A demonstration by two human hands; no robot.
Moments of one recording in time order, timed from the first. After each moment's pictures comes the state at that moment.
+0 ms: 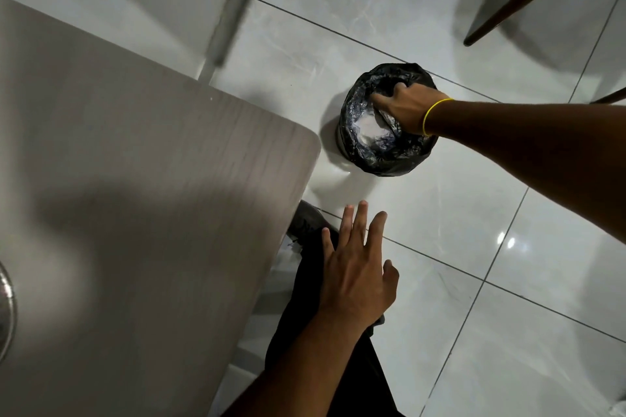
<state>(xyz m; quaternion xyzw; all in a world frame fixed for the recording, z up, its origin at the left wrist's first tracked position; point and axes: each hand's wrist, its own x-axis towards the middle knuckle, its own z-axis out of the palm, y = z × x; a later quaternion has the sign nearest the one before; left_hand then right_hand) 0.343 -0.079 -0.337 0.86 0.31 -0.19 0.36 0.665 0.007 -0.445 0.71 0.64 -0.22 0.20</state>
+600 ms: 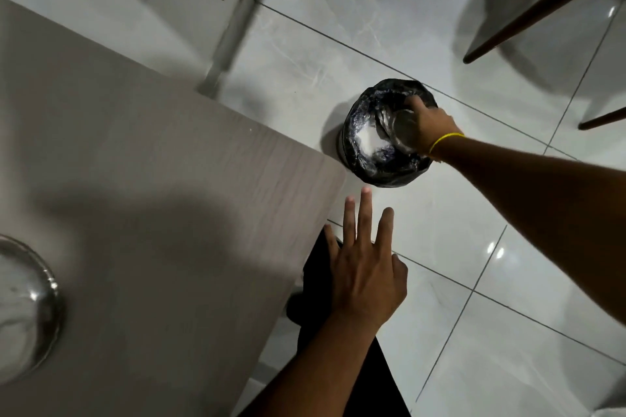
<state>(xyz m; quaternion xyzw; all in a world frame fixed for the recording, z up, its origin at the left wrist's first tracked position) 0.366 -0.077 -0.323 0.88 0.36 -0.12 0.29 0.658 -0.018 -0.428 0.88 0.33 -0.33 0.01</state>
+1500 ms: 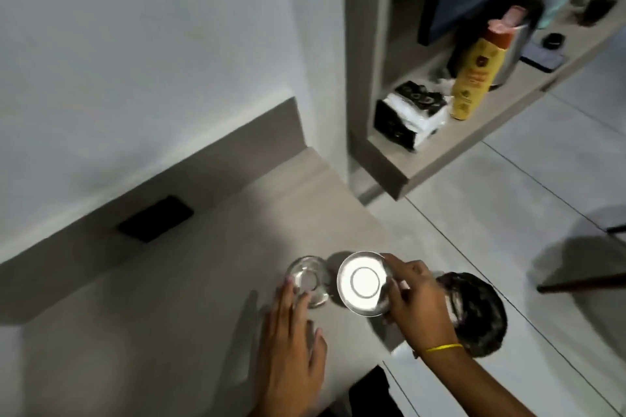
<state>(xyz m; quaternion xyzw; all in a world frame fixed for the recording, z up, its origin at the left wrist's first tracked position) 0.156 0.019 -0.047 0.78 0.59 0.19 0.14 0.400 0.046 -0.010 0.74 0.49 -0.31 -0.34</state>
